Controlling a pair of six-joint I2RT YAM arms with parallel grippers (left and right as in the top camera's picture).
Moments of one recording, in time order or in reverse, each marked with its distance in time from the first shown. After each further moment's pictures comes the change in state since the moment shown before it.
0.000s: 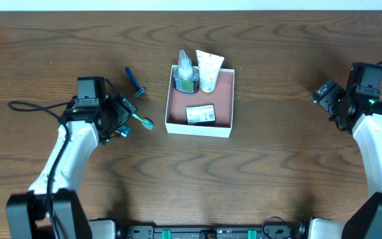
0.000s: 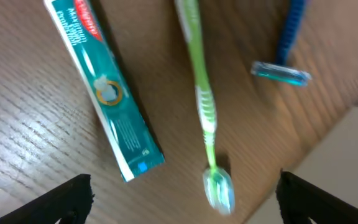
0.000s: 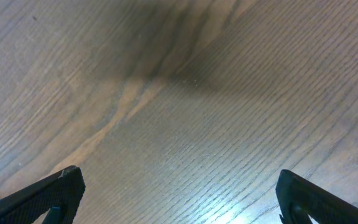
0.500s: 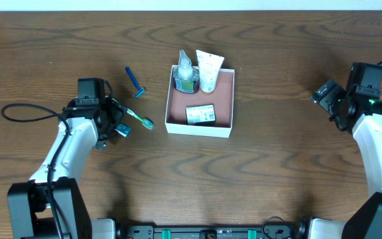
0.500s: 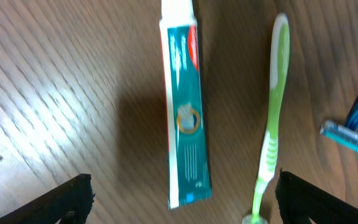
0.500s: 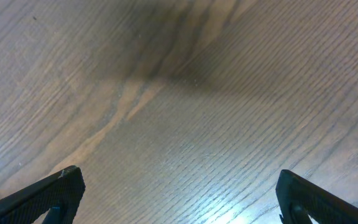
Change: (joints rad) left arm 0.028 0.043 0.000 -0.030 -0.160 -0.164; right arm 0.000 0.000 0.000 0.000 0.000 0.000
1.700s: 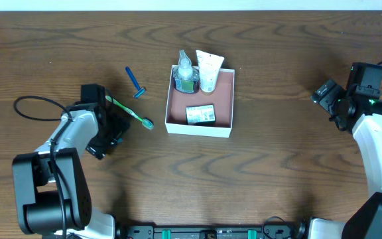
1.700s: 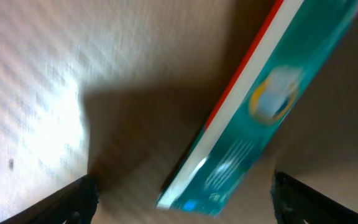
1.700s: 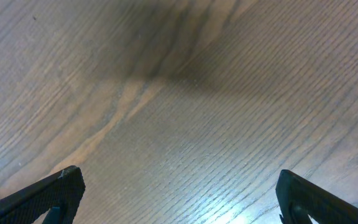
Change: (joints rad) left arm 0.048 0.157 0.006 -0.068 0.072 0.185; right arm 0.000 0.000 0.000 0.000 0.000 0.000
